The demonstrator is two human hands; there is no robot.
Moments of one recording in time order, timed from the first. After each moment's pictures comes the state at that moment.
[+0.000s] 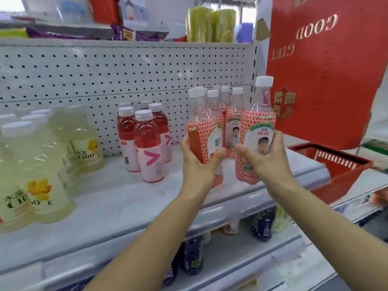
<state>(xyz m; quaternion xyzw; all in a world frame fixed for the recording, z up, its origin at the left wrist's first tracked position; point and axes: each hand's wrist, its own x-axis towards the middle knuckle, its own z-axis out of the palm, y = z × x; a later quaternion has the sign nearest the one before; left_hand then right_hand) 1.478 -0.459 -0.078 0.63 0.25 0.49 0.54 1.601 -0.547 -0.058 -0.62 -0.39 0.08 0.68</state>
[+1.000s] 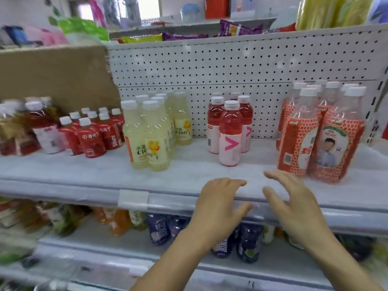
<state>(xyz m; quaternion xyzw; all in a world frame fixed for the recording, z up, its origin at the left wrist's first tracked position) 1.338 -0.523 -0.111 0.84 0.45 0.29 0.08 1.513 -0.553 -0.105 -0.62 -0.66 0.08 0.43</state>
